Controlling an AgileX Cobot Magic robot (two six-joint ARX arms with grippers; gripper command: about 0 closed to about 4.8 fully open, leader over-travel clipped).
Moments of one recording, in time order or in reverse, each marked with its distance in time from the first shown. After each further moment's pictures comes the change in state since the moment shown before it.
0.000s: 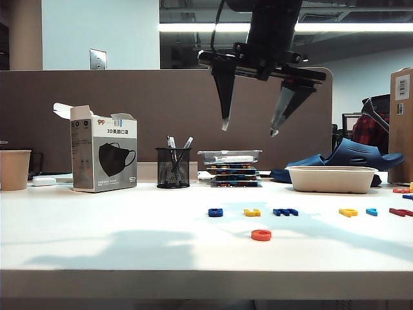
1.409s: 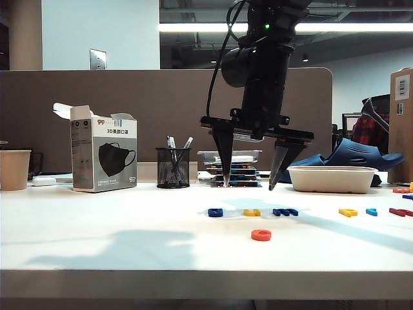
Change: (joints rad) left arm 0.000 0.000 0.000 0.000 0.000 0.000; right arm -0.078 0.338 0.245 -0.149 -0.127 -0.067
